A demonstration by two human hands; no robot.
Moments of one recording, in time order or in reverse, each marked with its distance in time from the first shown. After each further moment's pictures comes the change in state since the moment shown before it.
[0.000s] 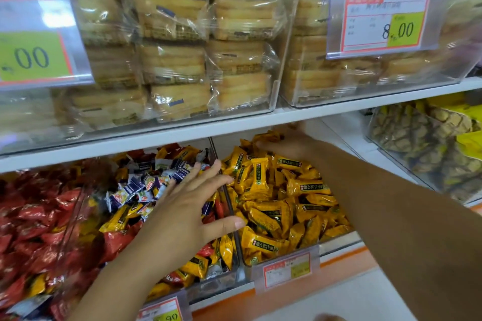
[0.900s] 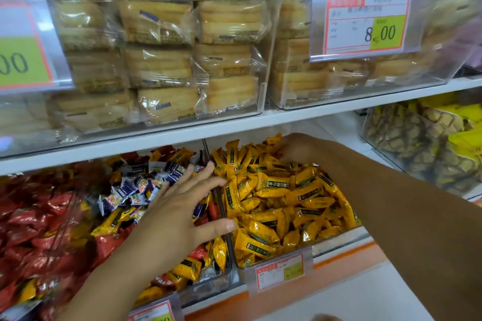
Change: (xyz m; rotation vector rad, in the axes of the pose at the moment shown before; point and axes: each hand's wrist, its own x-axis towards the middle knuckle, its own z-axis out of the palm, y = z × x) left_hand -0.002 0.003 -0.003 -0.049 -0.003 -0.002; right_hand -0.008 0.011 -0.016 -0.231 -0.120 -0.129
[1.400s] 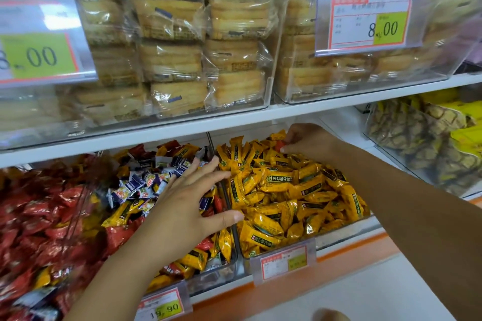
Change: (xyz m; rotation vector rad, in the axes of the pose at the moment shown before) left_hand -0.001 0.001 0.002 -0.052 0.058 0.020; right_hand -0.033 0.004 0.001 0.435 0.257 -0.004
